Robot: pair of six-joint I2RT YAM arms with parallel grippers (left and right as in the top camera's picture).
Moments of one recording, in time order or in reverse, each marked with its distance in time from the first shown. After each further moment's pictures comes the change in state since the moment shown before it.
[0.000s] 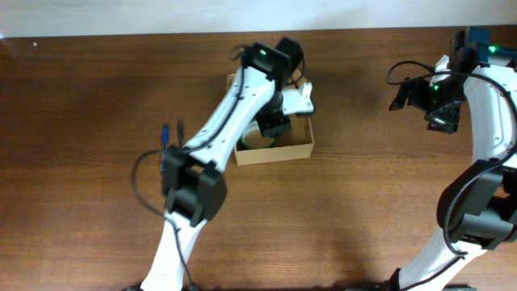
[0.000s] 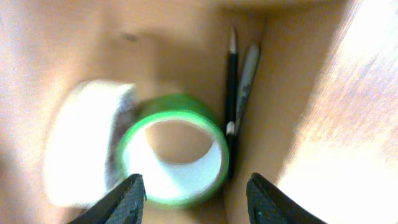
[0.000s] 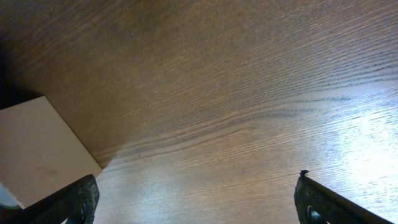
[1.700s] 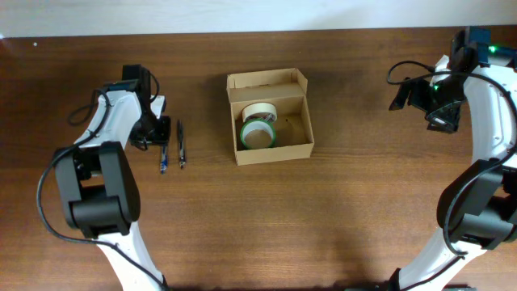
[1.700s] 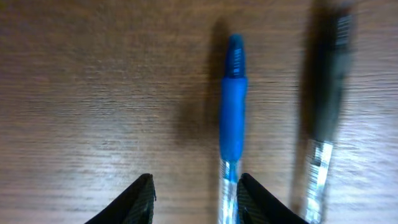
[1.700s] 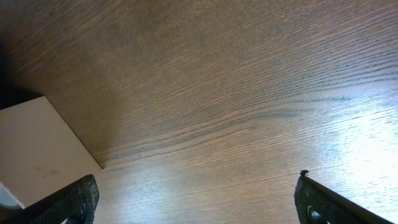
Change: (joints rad) left arm 0.640 -0.256 -0.854 0.560 -0.128 -0.614; right arm 0.000 0.000 0.000 0.000 0.000 0.000
